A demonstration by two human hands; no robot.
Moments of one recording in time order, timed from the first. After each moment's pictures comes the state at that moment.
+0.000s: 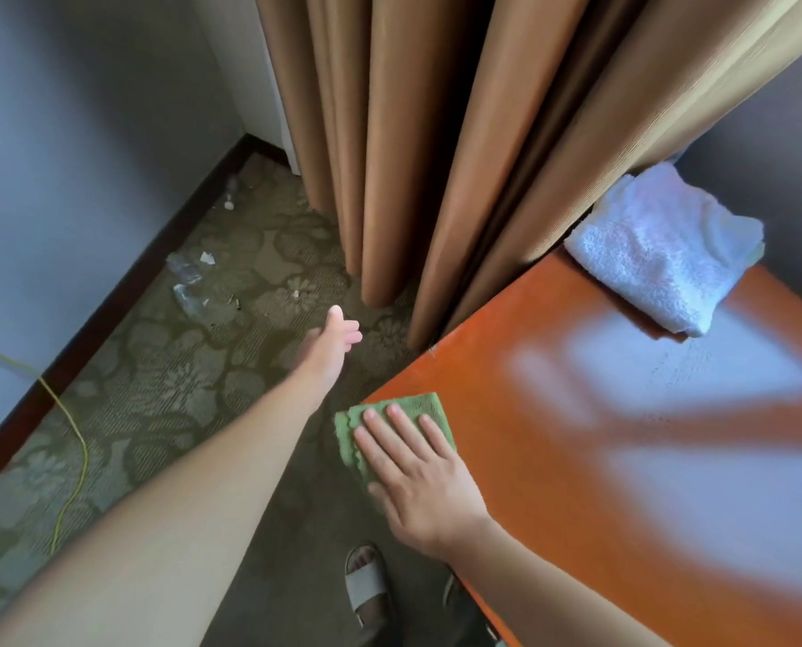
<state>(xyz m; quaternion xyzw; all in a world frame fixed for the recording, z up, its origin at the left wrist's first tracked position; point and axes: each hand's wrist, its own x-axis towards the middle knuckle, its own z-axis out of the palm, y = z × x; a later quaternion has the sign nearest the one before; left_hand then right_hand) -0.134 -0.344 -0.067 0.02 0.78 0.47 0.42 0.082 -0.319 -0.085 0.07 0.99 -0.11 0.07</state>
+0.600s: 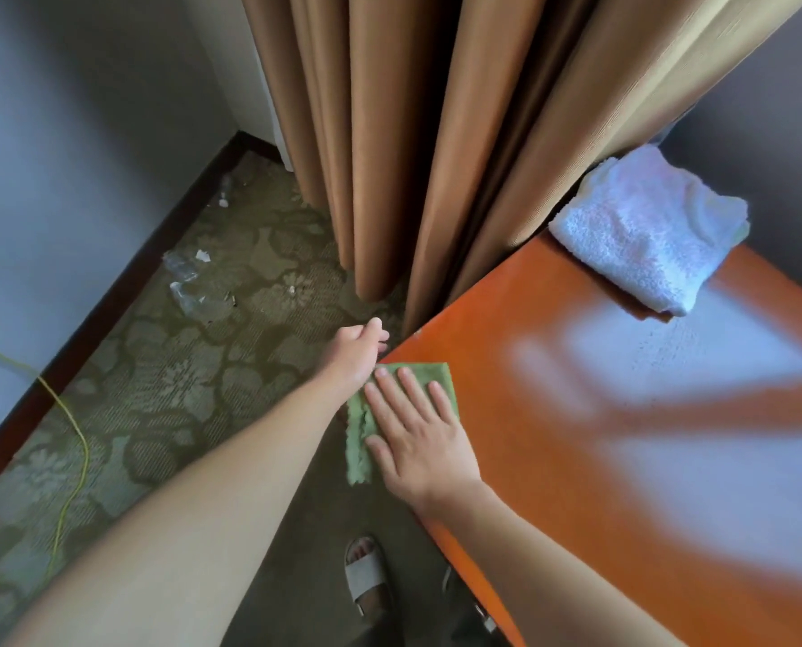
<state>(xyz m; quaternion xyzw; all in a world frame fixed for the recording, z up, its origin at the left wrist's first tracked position) -0.090 -0.325 -0.061 0.09 0.82 0.39 0.42 0.077 -0.304 -0.083 0.18 0.97 -0.14 0.06</state>
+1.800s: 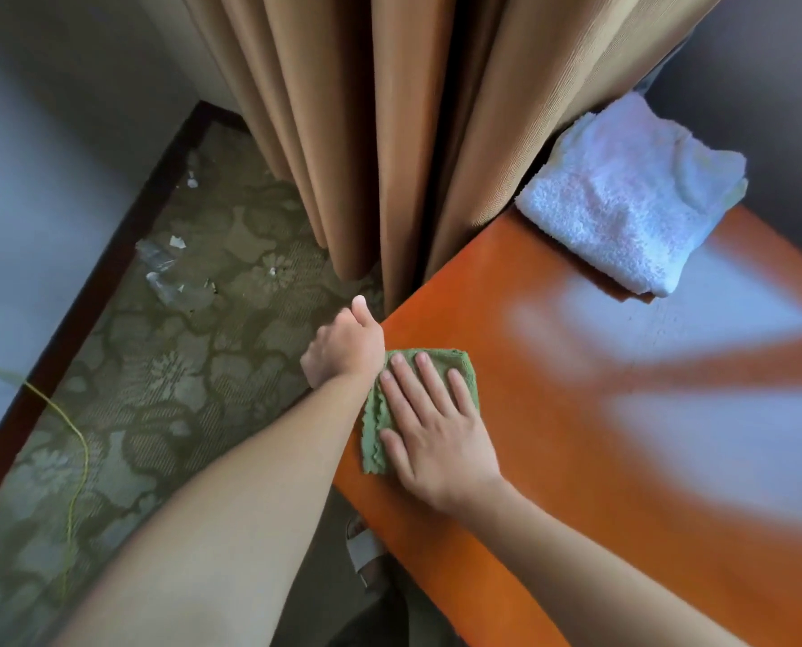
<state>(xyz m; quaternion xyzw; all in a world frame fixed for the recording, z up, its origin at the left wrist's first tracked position) -0.056 -0.254 -0.066 0.08 0.96 0.11 0.26 0.112 -0.248 -0.079 0.20 0.97 -0.14 0.07</state>
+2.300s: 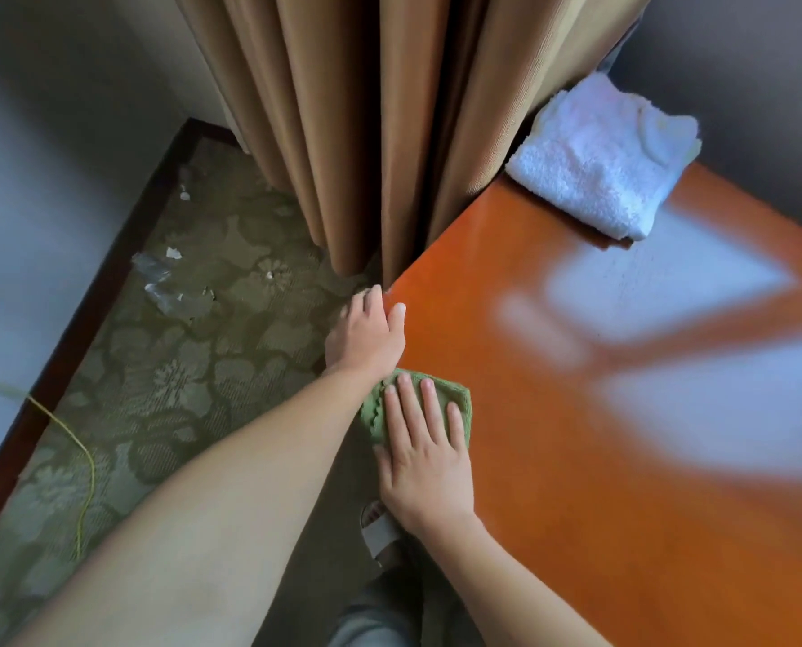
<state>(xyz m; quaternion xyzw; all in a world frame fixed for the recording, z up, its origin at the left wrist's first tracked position) -0.038 -0.313 -0.065 0.33 0.90 0.12 0.26 0.130 -0.371 -0.081 0.35 0.92 -0.14 0.07</state>
